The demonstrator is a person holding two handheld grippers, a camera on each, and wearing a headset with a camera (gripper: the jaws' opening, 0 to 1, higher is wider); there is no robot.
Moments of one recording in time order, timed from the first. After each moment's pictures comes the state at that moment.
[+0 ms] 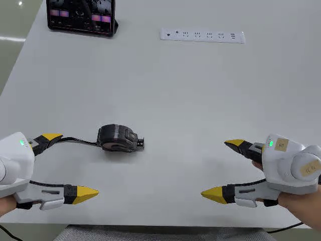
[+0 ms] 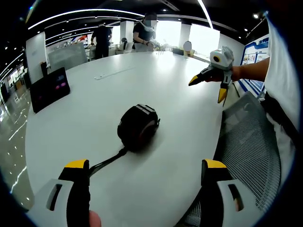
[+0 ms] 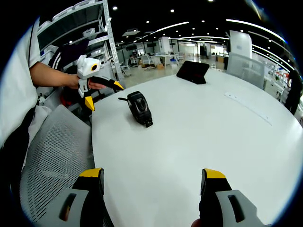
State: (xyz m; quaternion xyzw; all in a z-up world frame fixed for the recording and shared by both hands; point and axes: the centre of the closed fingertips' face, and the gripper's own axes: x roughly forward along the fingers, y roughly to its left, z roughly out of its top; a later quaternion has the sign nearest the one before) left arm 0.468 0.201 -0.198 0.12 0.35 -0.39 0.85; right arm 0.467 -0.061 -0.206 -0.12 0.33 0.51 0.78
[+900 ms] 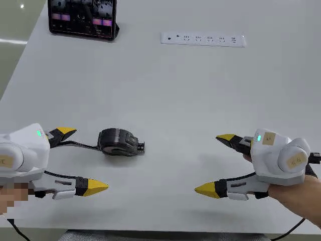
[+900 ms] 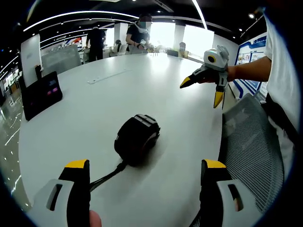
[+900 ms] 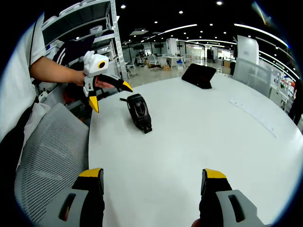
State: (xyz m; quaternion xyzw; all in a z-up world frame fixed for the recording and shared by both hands) left arm 0.492 0.178 -0.203 0.12 0.33 -0.42 0.84; right arm 0.490 -0.042 -0.208 -0.14 0.31 0.53 0.77
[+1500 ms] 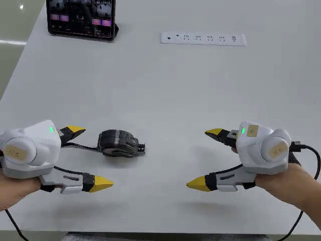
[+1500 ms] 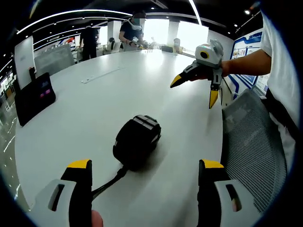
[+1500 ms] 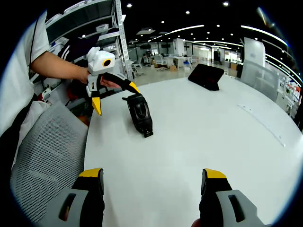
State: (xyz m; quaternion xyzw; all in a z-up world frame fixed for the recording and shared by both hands) left arm 0.503 0.170 -0.212 0.13 0.34 -0.44 0.82; right arm 0.504 -0.021 -0.220 -0.15 0.31 0.56 0.75
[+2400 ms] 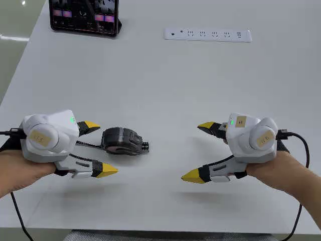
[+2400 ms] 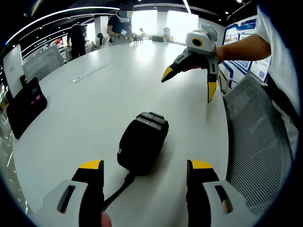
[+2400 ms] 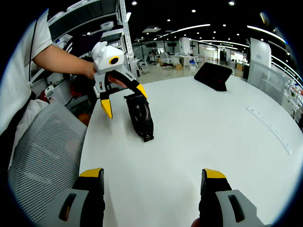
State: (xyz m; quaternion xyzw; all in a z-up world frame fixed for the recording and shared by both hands) left arm 0.520 0.165 -0.229 0.19 0.36 -0.47 0.79; right arm 0.513 0.001 -0.230 -0.16 0.31 0.58 0.74
